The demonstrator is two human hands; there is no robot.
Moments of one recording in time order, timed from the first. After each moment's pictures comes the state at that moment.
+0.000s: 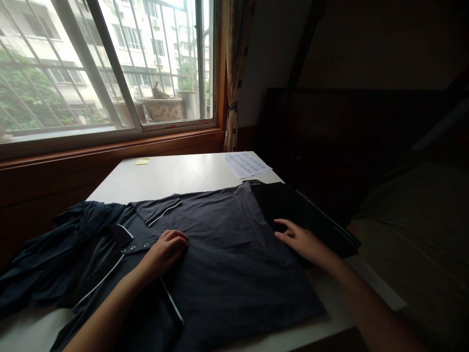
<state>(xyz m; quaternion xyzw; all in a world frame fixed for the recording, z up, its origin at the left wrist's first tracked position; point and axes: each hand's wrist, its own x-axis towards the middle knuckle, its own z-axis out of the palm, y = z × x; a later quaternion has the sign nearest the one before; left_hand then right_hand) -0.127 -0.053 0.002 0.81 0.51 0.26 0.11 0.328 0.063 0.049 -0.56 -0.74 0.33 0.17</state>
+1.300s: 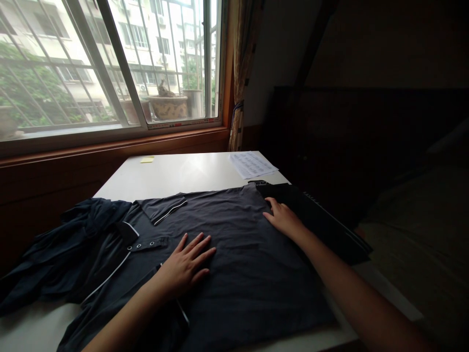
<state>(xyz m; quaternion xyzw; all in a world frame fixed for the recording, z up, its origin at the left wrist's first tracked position) -0.081 -0.073 -0.001 0.87 0.48 0.11 0.01 0.267 0.146 0.033 -0.54 -0.83 0.05 0.13</state>
